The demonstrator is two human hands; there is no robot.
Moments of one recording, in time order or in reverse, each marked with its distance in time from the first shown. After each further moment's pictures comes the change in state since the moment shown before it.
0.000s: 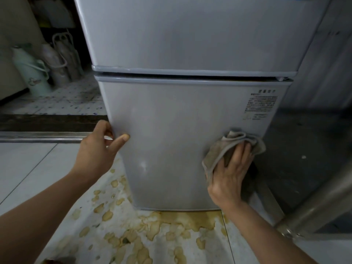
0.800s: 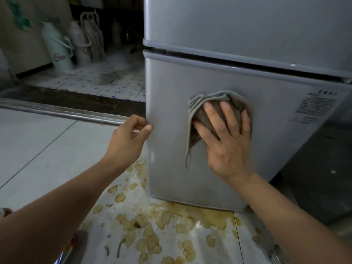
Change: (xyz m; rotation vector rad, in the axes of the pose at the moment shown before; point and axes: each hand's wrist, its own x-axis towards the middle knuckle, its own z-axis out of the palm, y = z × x) left_hand -0.011 -0.025 0.009 -0.298 -0.049 -0.109; right_hand 0.077 -0.062 -0.016 0.004 0.153 -0.533
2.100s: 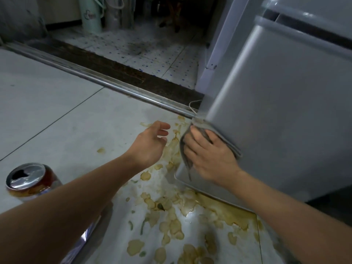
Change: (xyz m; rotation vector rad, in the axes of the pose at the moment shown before) left_hand -0.016 -0.092 -0.028 -0.162 -0.208 -0.260; right_hand 0.001 -0.113 0.059 -0.178 -0.463 -0.684
